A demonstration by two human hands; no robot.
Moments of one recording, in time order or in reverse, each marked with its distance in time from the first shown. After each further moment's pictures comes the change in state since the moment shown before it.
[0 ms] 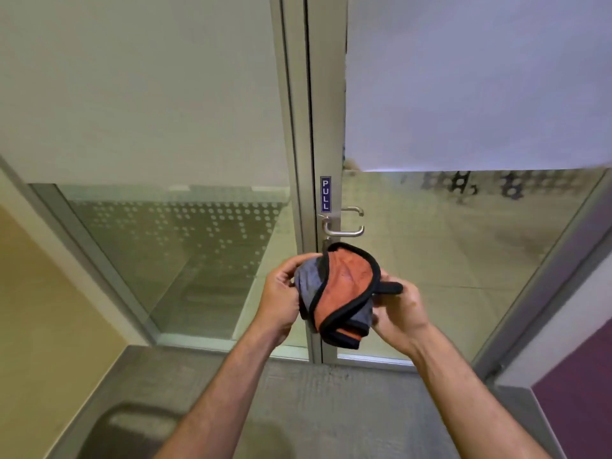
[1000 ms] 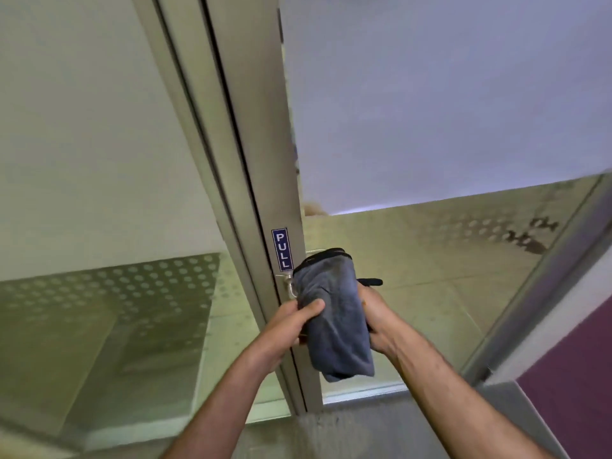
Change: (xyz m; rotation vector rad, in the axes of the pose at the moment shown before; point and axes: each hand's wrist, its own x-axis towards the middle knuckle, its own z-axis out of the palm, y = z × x) left_hand 0.259 -0.118 0.031 0.149 -0.469 -0.592; right_hand 0.259 -0.036 -0.057 0.100 0.419 0.226
